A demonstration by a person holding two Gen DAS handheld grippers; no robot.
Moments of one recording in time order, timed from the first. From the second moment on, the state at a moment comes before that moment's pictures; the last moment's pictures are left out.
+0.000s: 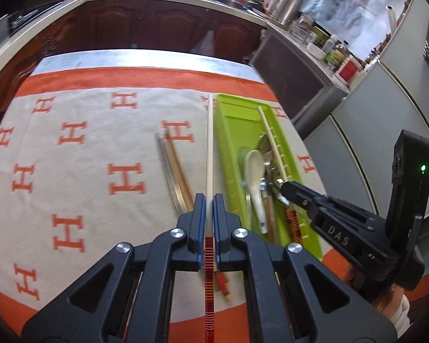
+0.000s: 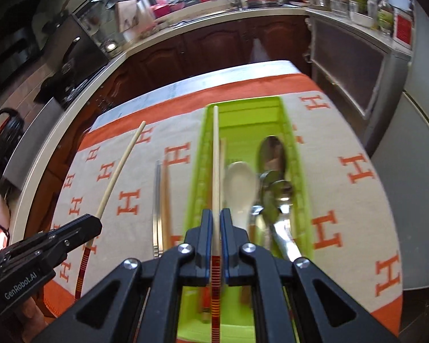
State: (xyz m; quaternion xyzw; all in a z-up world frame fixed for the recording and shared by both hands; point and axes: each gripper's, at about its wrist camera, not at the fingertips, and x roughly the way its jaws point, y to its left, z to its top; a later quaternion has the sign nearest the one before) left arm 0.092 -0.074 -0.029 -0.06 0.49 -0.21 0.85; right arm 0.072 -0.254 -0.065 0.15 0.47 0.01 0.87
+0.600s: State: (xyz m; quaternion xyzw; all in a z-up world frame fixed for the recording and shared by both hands) left arm 0.130 -0.130 -0.052 -0.07 0.52 -0.20 0.83; right arm 0.094 -0.266 -0.101 0.24 0.48 0.06 0.84
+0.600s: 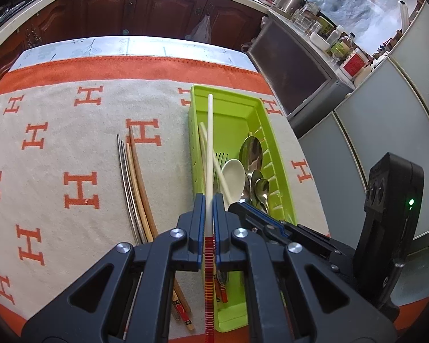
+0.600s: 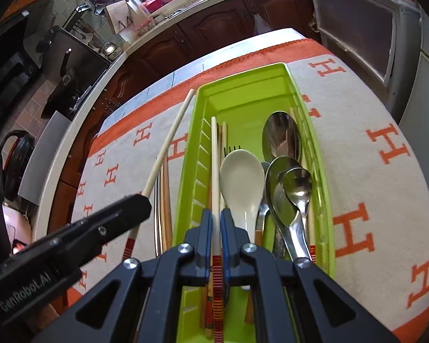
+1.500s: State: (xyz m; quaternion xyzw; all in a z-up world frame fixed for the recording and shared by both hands) left arm 0.119 -0.128 -0.060 -0.05 0.55 -0.16 0.82; right arm 0.062 -0.297 -0.078 0.24 0.45 0.00 0.86
